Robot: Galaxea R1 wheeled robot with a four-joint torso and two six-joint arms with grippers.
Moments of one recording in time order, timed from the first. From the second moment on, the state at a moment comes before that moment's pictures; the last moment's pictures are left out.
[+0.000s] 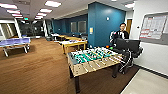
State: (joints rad) left arm 1.60 2.96 -2.70 0.11 -0.19 -0.10; right arm -1.56 2.86 -2.51 -0.14 0.07 0.10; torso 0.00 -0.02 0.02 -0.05
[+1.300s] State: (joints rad) left arm 1.60 2.97 -2.71 0.11 -0.18 -0.10; right arm -1.56 2.86 -2.51 -0.15 0.07 0.10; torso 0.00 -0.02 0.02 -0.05
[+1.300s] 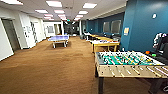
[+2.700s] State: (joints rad) left arm 1.60 2.97 -2.71 0.11 -0.18 -0.10; right arm -1.56 2.86 -2.52 -0.15 0.07 0.10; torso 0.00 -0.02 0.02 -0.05
